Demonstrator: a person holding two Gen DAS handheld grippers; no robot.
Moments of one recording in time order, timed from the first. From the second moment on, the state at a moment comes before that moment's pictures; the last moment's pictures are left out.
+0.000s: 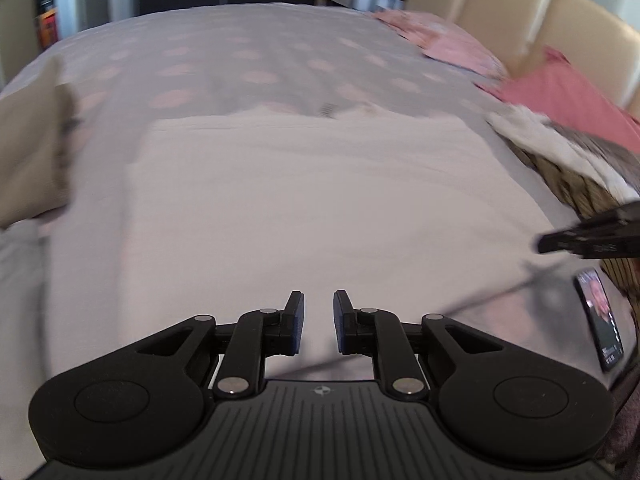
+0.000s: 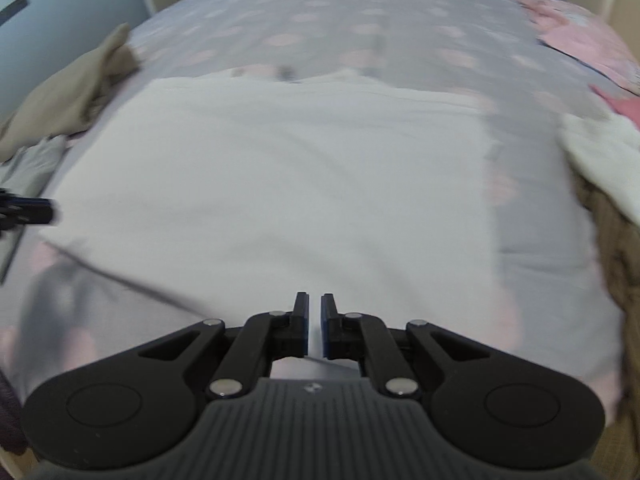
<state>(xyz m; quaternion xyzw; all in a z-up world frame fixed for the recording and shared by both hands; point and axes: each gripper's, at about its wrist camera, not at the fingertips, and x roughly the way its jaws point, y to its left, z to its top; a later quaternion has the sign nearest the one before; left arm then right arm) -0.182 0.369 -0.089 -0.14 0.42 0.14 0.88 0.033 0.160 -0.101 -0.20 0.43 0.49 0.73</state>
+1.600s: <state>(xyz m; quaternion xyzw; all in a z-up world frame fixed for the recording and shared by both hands) -0.156 0.399 -0.102 -0.20 0.41 0.21 0.86 0.158 0.100 -0.110 -0.06 0.54 0.37 0.76</state>
